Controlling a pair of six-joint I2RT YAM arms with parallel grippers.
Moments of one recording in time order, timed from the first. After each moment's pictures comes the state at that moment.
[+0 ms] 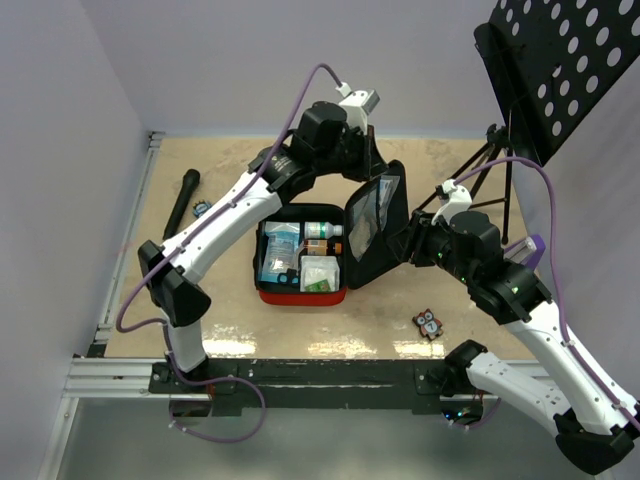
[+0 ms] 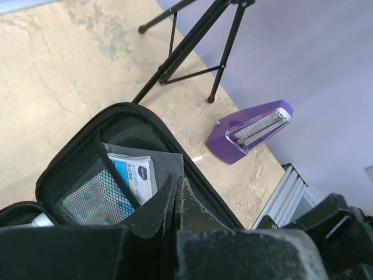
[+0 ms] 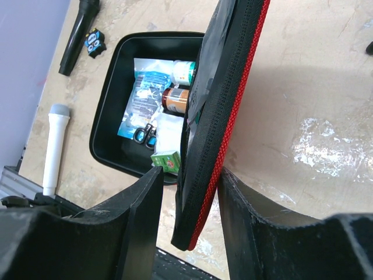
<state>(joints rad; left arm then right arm) -0.79 1.83 2.03 -0.53 0.17 -0.47 0.60 0.79 1.01 -0.65 0.09 0.54</state>
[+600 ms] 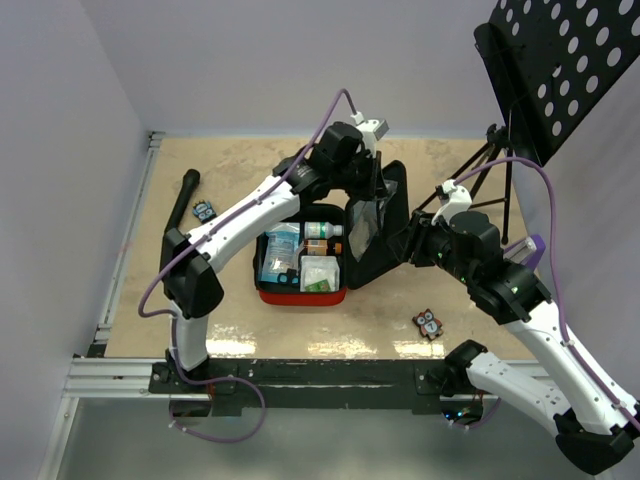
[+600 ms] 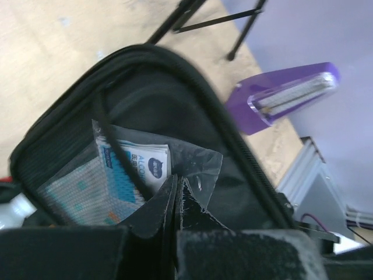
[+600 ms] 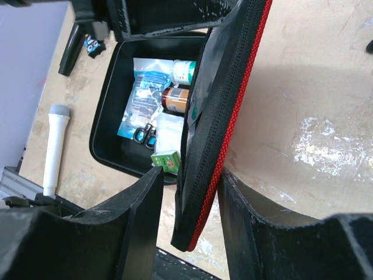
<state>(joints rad) -0.79 1.93 1.94 -0.51 0.24 -0.49 0.60 0.79 1.01 -0.65 0.09 0.55</state>
